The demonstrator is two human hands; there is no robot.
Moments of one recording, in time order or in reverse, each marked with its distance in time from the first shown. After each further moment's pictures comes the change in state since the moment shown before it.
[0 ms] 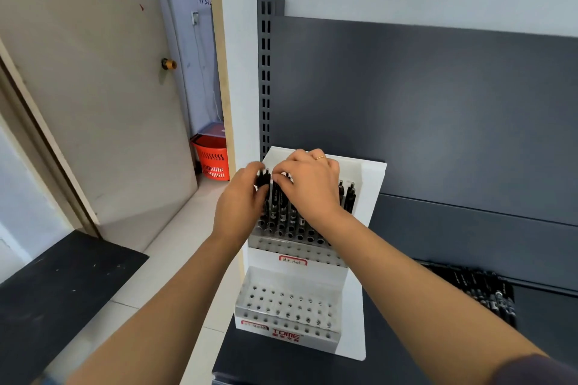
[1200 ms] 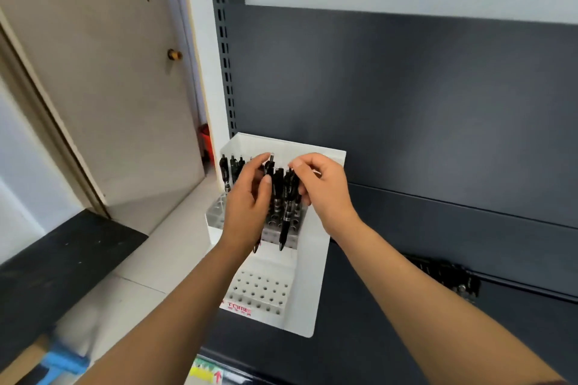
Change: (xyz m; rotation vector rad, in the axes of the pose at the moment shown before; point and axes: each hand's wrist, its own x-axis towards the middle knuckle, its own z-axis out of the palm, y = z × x) left_hand -0.049 0.106 0.057 -0.391 0.122 -0.064; right_hand -0.058 0.090 -0.056 1.090 -0.006 0.288
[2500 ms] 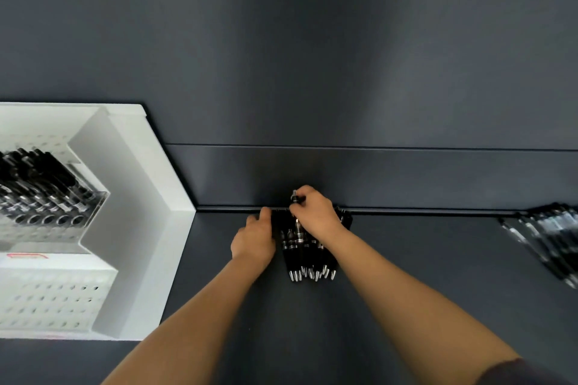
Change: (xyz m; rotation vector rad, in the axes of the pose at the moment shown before) left_hand -0.104 -0.045 0.280 0.820 -0.891 -0.410; right_hand -0.032 0.198 -0.238 -0.536 -0.041 0.629
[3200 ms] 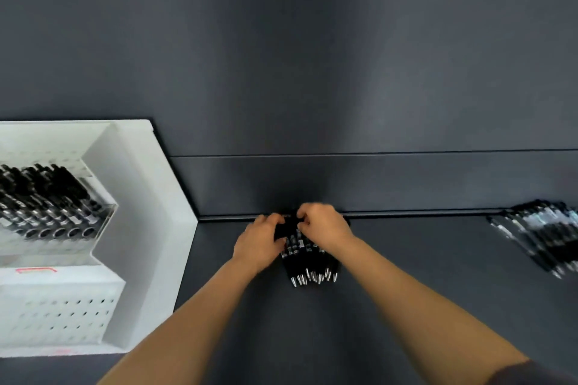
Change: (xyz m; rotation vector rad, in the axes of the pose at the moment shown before) left_hand -0.002 -0.002 -0.021 -0.083 -0.029 0.252; right_hand -0.024 -0.001 -0.017 -0.444 0.023 -0.154
